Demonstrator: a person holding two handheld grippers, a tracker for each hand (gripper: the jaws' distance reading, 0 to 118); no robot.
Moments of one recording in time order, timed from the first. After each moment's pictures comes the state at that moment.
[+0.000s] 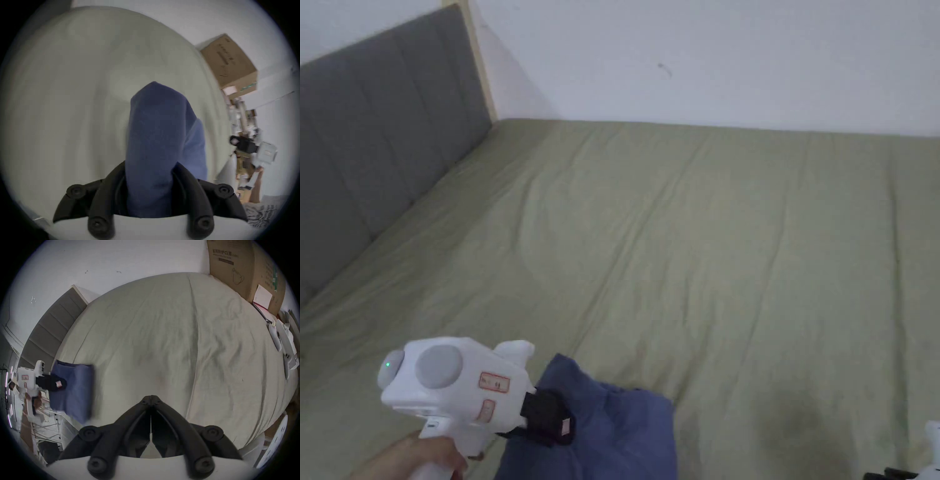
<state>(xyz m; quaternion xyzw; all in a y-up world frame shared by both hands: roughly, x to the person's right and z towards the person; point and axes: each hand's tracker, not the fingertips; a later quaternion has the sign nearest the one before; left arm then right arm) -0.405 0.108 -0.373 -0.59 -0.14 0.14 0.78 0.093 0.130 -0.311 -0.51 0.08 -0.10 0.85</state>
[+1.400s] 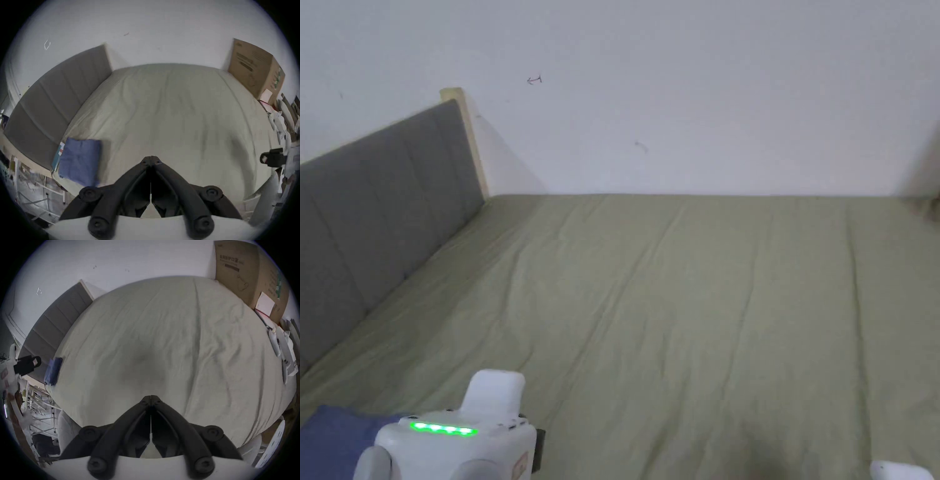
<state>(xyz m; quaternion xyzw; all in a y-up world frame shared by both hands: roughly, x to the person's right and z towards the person) -0.268 0.209 -0.281 -0.40 0.03 -0.03 0.92 0.101 0.149 -0.288 -0.48 0.10 -0.08 0.87</state>
